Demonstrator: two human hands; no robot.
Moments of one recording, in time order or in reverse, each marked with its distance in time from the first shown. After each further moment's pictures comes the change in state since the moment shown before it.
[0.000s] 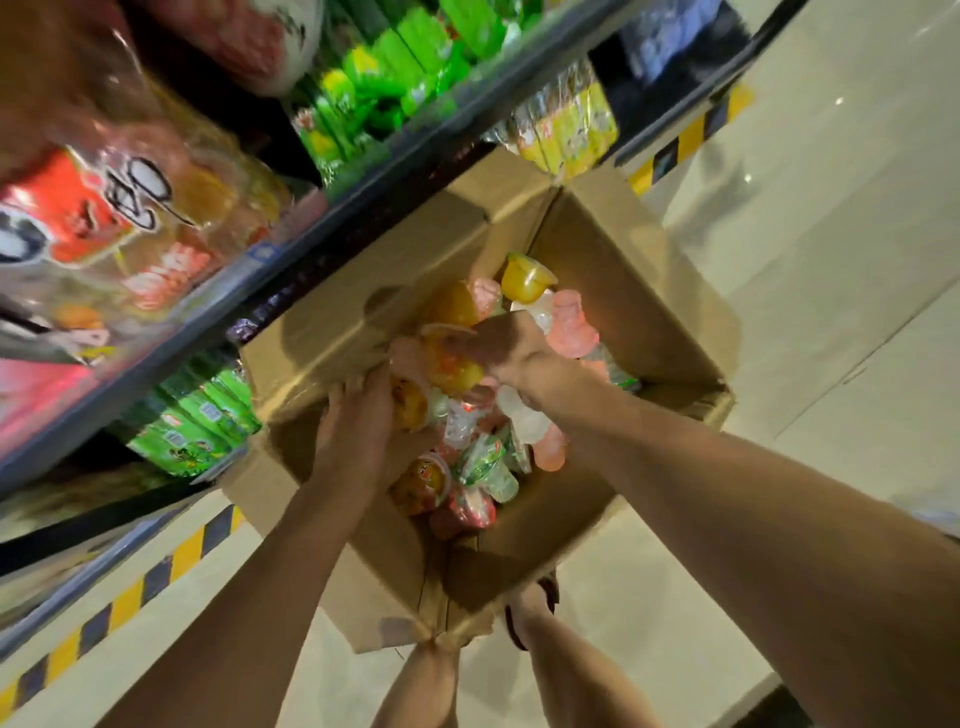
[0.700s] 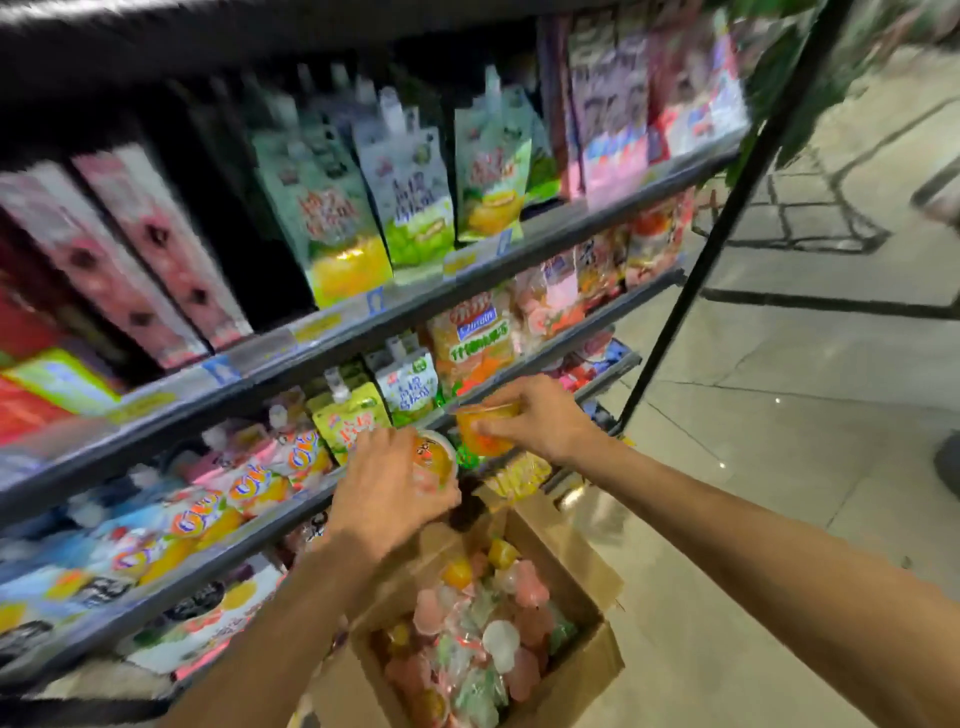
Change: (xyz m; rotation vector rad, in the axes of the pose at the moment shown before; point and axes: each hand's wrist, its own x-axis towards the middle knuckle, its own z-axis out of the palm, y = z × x) left_hand -0.264 0.168 -0.365 0.067 0.633 0.323; right_hand -0.390 -0.221 -0.291 -0.075 0.379 -0.644
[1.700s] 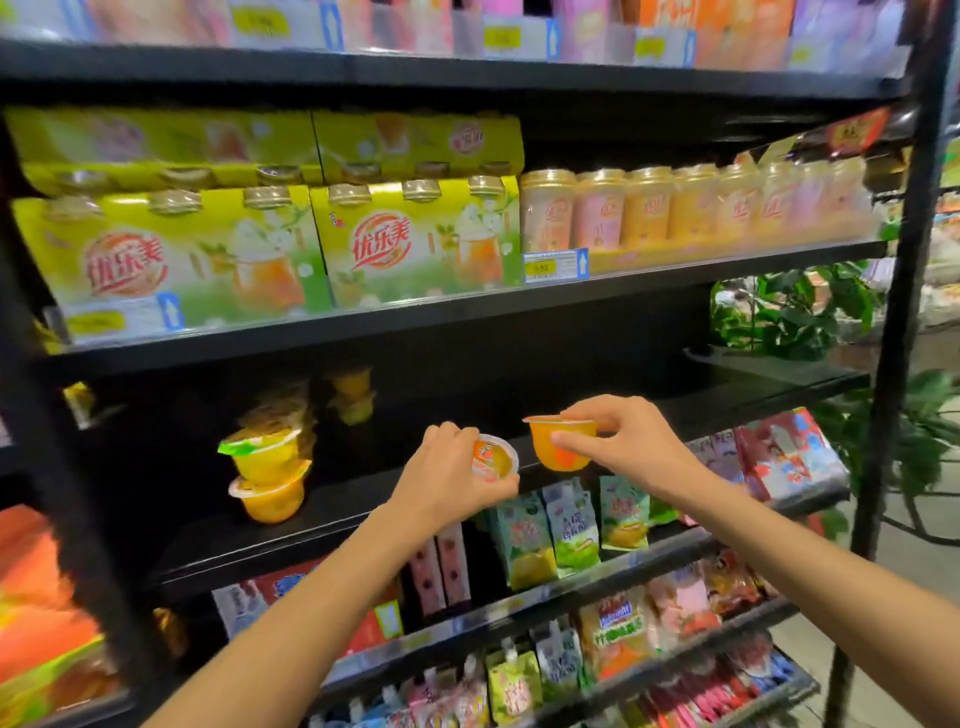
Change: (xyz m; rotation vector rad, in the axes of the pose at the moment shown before) left_hand -0.002 0.052 -0.391 0.119 0.433 0.079; right_hand -0.068 -0.303 -0.214 0.097 0.271 -0.694
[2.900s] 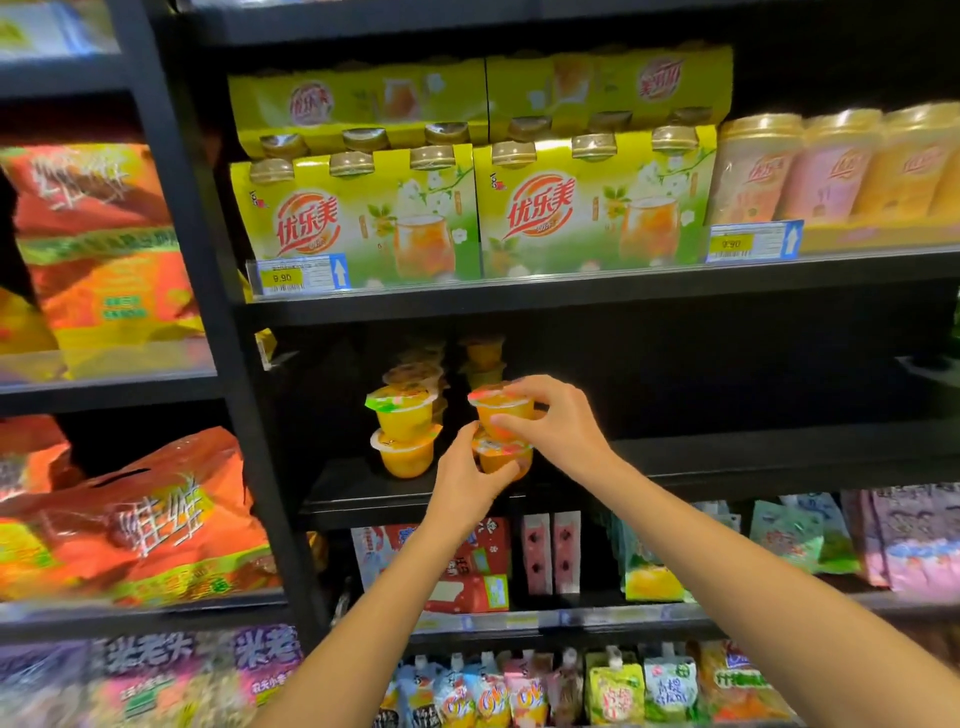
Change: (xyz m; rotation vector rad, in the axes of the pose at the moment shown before) left_hand -0.045 -0.106 0.011 -0.589 0.263 -0.509; right_hand 0.086 -0.065 0.194 0.315 -0.179 -0.213
